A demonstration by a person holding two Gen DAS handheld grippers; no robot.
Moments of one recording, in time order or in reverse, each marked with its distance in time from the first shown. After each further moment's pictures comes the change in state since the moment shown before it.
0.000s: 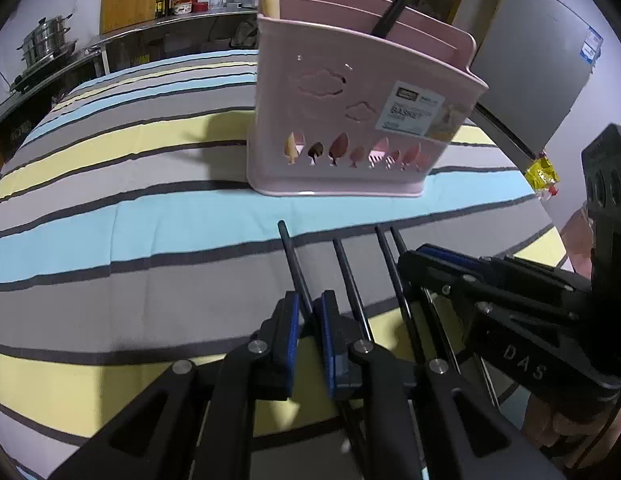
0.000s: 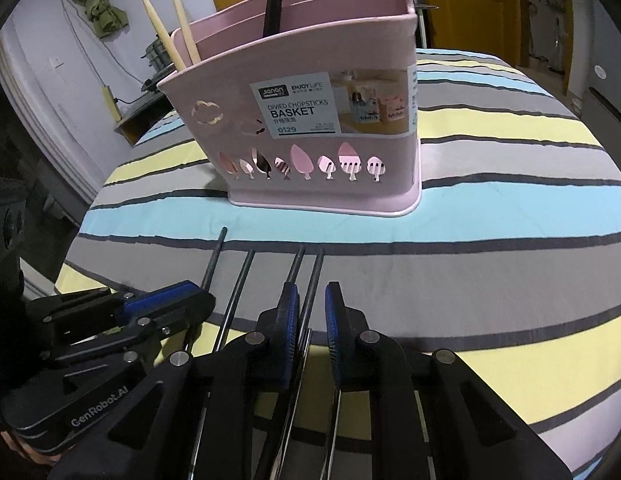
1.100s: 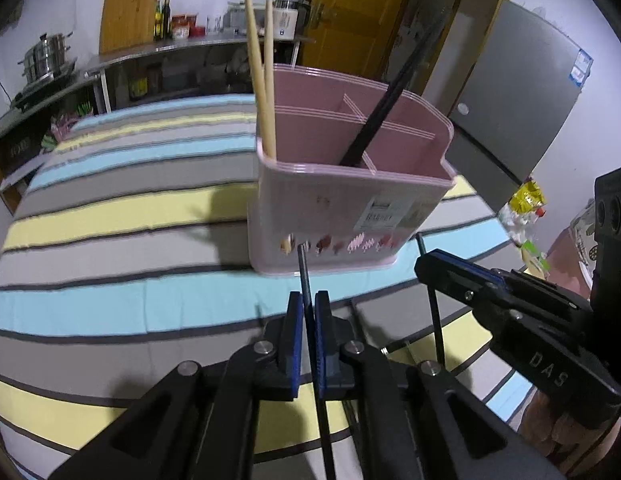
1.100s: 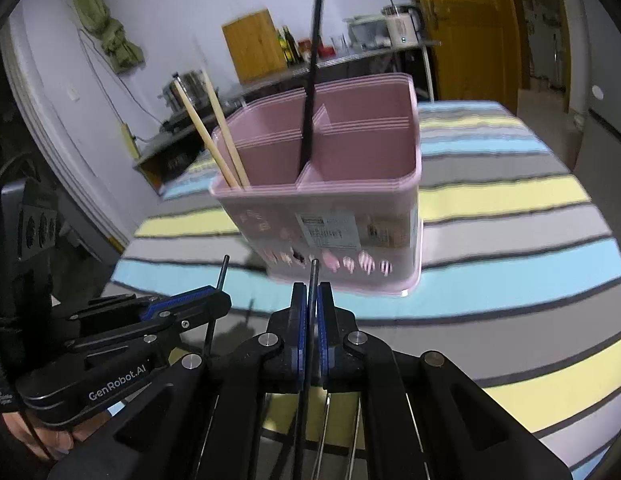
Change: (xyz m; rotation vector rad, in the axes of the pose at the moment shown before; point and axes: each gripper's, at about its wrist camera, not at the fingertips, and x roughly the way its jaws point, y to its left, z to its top) left arm -0.059 0.004 0.041 0.012 -0.095 -0.030; right arm -0.067 0.013 0.035 0.004 -0.178 0.057
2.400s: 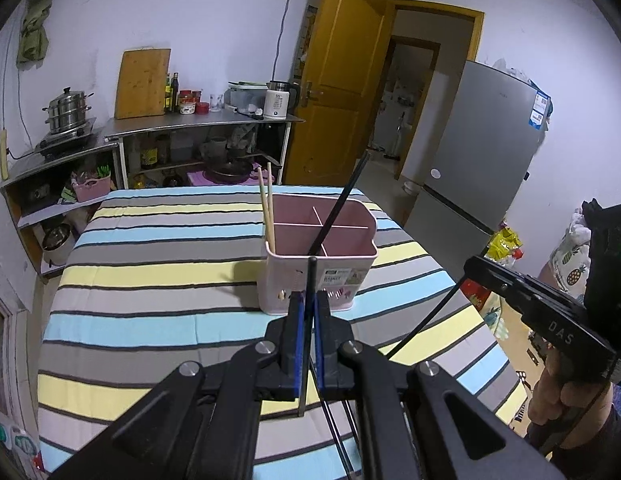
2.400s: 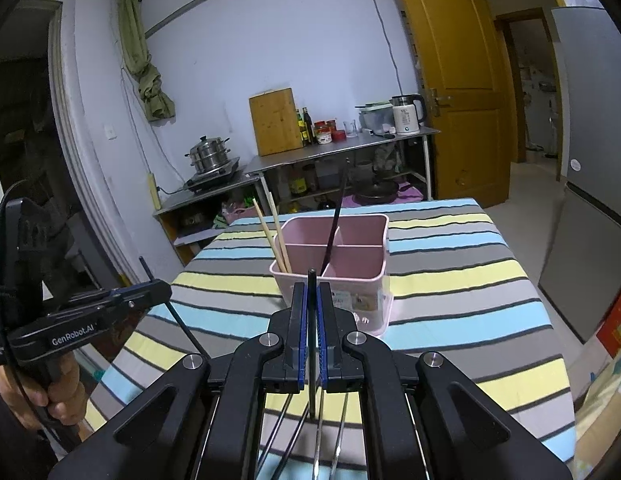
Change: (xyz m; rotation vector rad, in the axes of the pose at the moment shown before) left arm -0.124 -0.011 -0.008 0.019 -0.256 -0.015; right arm -0.128 0.025 -0.006 -0.087 -0.244 -0.010
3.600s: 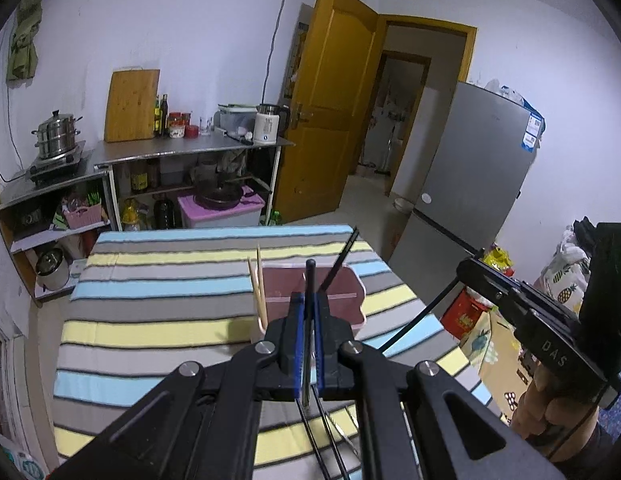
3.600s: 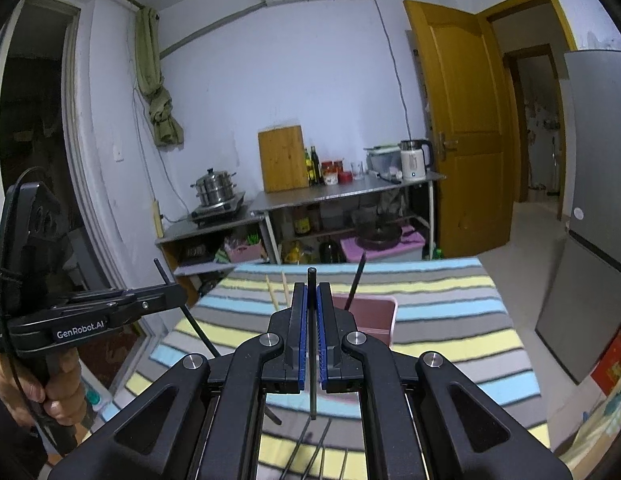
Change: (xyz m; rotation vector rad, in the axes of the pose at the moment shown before) left arm -0.008 -0.006 0.077 0.015 -0.058 -0.033; right arm -0.003 0.019 0.071 -0.050 -0.145 0.000
